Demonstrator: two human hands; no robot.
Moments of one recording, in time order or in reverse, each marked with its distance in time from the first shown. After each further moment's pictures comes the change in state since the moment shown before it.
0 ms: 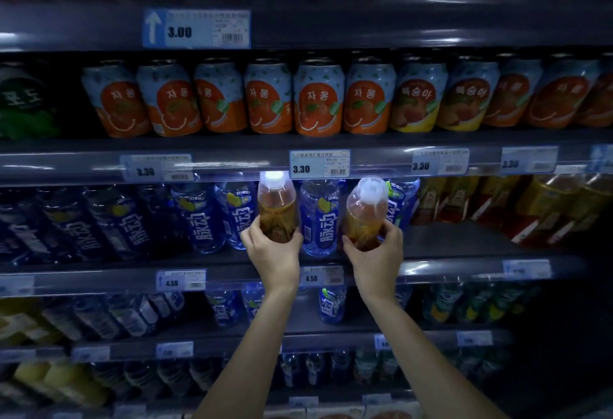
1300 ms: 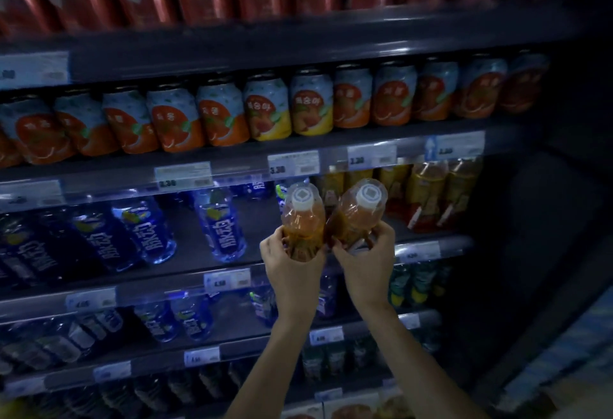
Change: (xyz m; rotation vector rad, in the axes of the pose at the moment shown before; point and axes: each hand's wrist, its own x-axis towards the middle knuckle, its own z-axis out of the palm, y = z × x) left_hand -0.169 0.083 0.095 -0.075 -0.212 0.232; right_hand 0.049 0.035 -0.158 0.223 0.041 0.030
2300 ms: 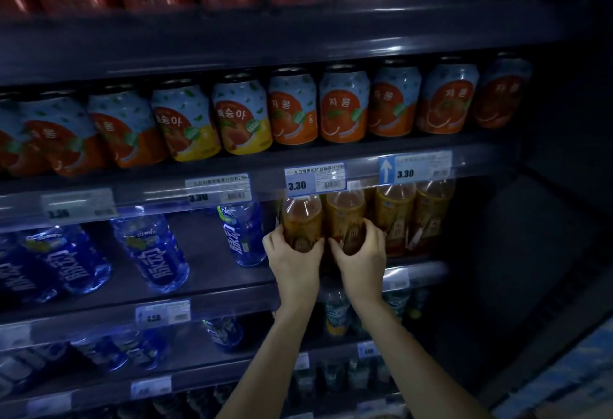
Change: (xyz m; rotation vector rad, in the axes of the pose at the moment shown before) left_hand 0.024 0.001 0.129 0.016 -0.025 -0.200; right_hand 0.094 0.061 -0.035 -0.349 -0.027 -0.031
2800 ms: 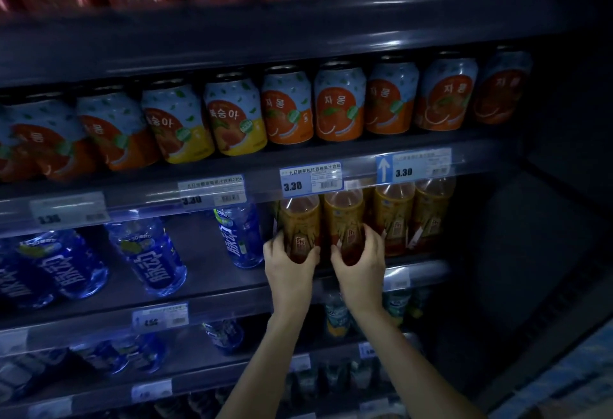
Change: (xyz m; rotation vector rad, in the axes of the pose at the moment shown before) left_hand 0.001 -0.023 -0.004 0.111 -0.095 0.026; right_hand -0.010 0.013 0.004 -0.036 0.033 -0.030
